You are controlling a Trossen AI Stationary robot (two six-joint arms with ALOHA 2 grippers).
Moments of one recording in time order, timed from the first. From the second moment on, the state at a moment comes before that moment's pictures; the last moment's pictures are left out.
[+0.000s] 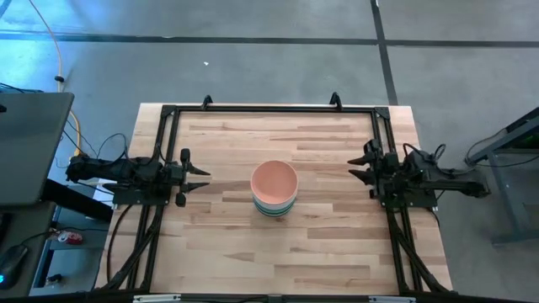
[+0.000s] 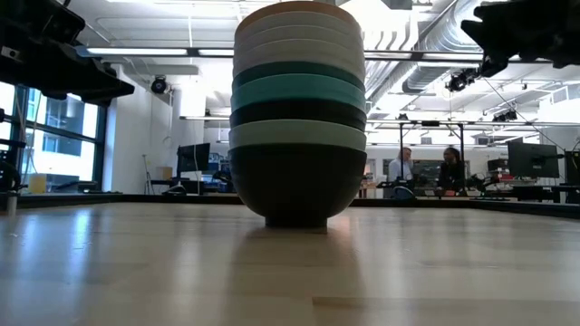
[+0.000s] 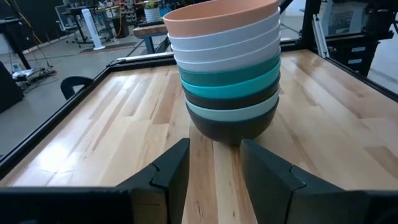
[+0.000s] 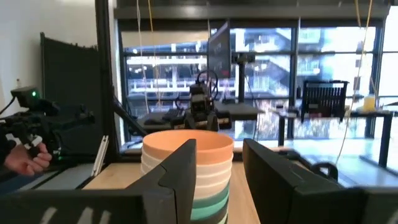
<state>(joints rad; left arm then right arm) -0.06 0.01 0.11 -0.31 -0.19 0.09 -0.04 0.00 0.11 0.14 -0.06 0.00</state>
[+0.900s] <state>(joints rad) -0.05 0.01 0.11 -0.31 -0.20 0.14 -0.04 0.01 0.01 0.10 -0.06 -0.03</state>
